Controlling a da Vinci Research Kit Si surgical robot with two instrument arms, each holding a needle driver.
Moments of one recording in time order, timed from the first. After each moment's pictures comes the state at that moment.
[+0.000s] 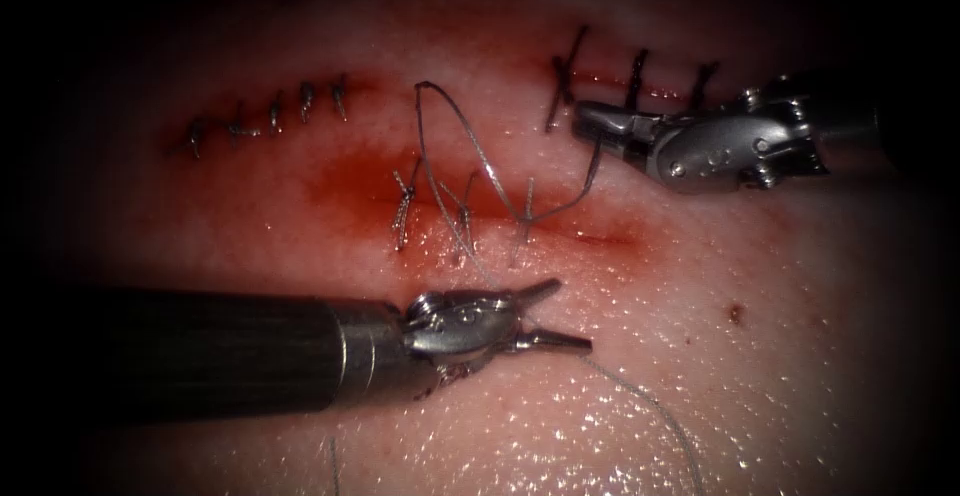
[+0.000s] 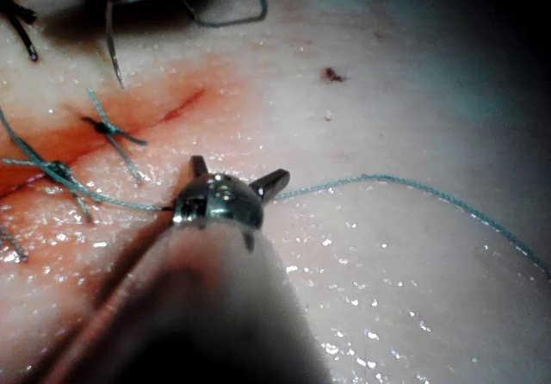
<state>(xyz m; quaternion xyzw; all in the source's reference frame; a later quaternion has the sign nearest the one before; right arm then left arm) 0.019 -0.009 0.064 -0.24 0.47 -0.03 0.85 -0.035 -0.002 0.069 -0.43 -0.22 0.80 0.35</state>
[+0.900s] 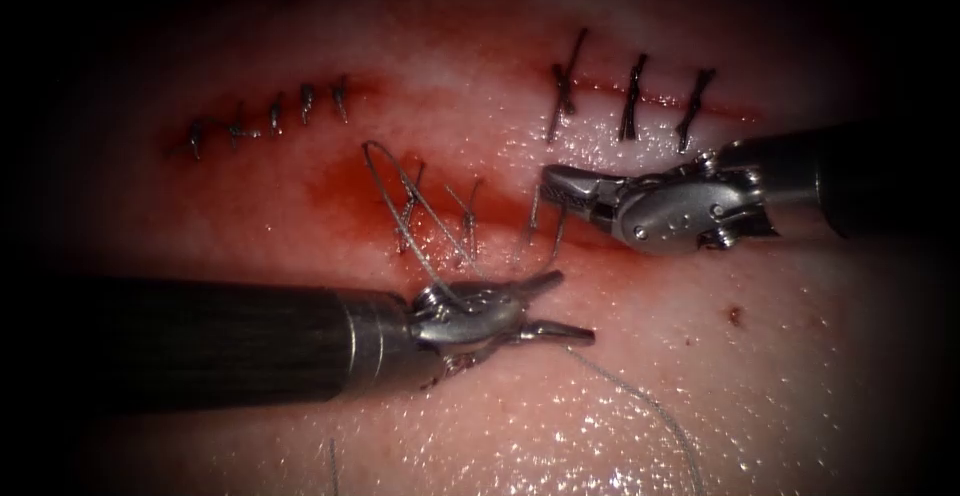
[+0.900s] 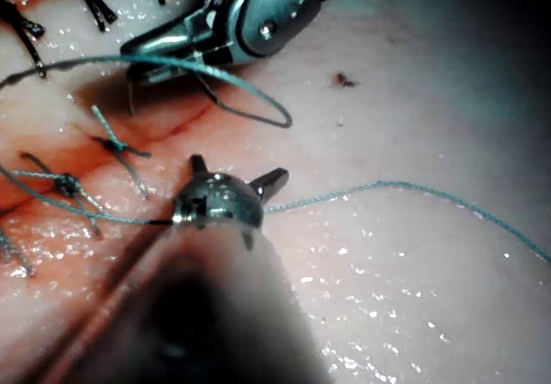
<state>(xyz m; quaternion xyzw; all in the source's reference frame) 0.020 -0.014 0.067 -0.21 0.47 -0.05 0.86 -0.035 -0.001 0.071 -0.43 -0.21 0.81 0.35</state>
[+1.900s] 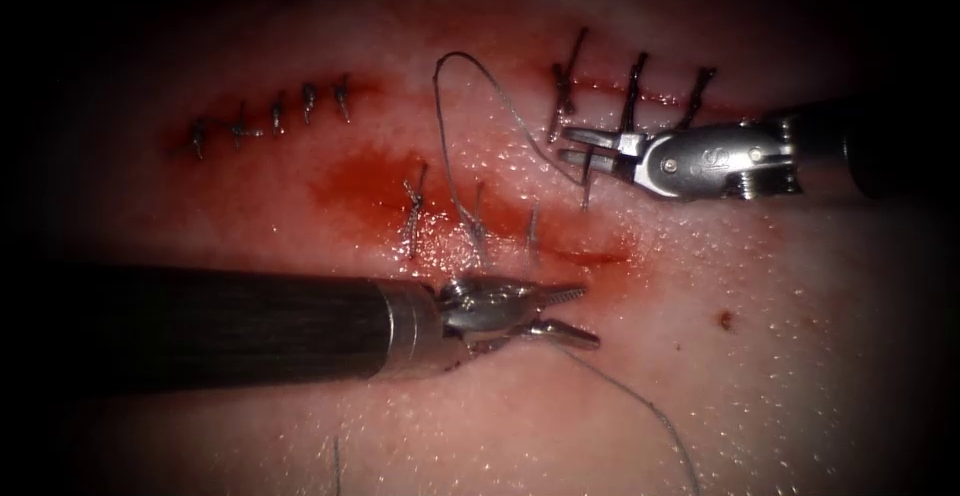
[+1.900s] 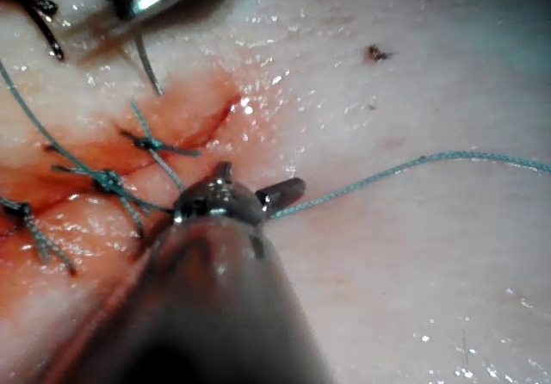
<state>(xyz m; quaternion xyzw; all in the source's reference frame) 0.019 -0.010 0.069 0.00 0.51 0.16 0.84 -0.031 -0.006 0.083 -0.30 -0.25 0.87 0.29</state>
